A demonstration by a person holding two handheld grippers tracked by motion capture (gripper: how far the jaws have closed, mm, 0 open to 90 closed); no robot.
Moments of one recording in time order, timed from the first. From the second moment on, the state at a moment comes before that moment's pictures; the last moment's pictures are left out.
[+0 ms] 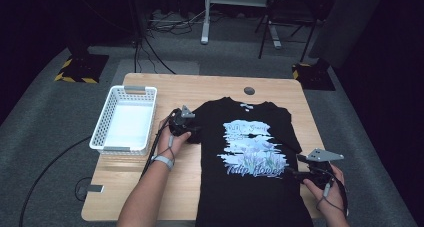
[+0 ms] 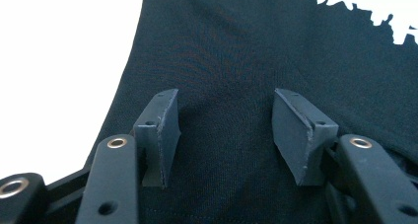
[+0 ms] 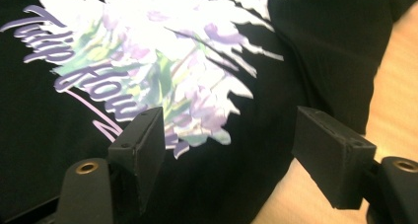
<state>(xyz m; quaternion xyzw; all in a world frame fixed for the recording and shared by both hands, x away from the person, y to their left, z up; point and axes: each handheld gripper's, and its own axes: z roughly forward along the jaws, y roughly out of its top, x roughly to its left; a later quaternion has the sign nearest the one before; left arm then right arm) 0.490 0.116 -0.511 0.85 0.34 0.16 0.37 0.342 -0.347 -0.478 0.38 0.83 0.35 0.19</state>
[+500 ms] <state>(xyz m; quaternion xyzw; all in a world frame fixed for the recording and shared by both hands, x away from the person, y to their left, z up) 0.490 0.125 -0.511 0.85 0.34 0.15 0.38 0.369 -0.335 -0.448 0.34 0.86 0.34 0.18</state>
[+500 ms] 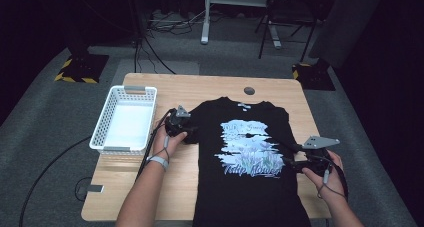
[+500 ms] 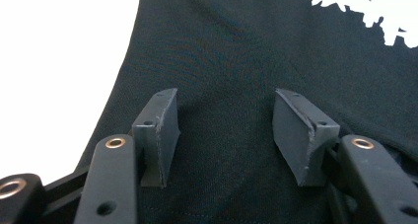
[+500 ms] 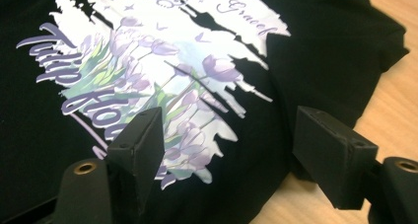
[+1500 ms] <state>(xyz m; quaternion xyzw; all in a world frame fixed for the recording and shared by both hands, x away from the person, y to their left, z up) 0.490 0.125 -0.511 0.85 0.34 0.15 0.38 0.432 -0.335 -0.418 0.33 0.86 0.34 0.20</state>
